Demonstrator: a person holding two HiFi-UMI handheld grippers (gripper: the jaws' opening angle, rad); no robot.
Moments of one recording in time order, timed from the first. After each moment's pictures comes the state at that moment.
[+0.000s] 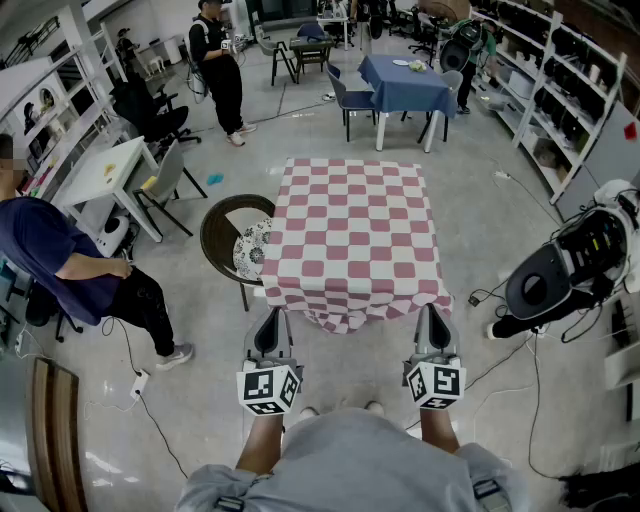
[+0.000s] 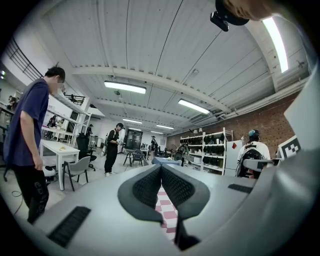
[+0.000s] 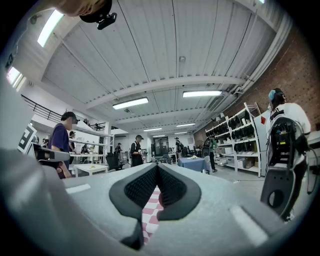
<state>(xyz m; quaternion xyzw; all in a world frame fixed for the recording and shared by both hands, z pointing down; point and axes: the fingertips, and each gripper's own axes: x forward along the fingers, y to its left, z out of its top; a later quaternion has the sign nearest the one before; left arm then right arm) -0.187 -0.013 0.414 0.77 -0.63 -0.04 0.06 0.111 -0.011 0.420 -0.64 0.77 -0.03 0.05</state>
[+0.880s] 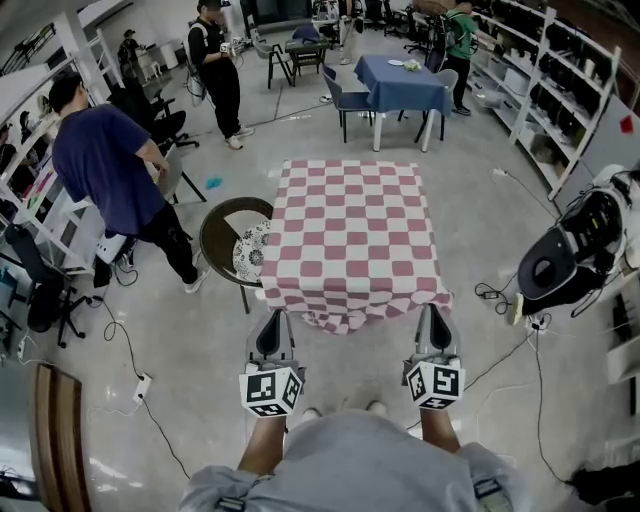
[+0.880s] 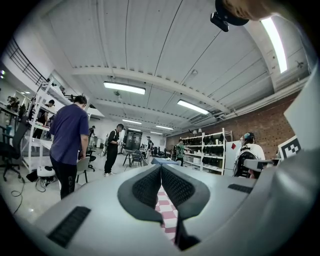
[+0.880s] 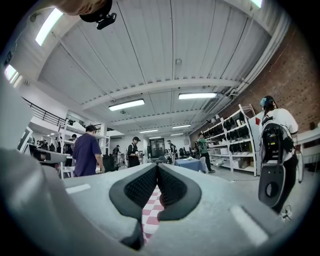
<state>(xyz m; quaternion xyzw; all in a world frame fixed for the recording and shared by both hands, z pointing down) -0.178 -0.003 0.409 0.77 -0.63 -0.04 0.06 0.123 -0.001 0.416 -0.66 0.75 -0.03 0.06</state>
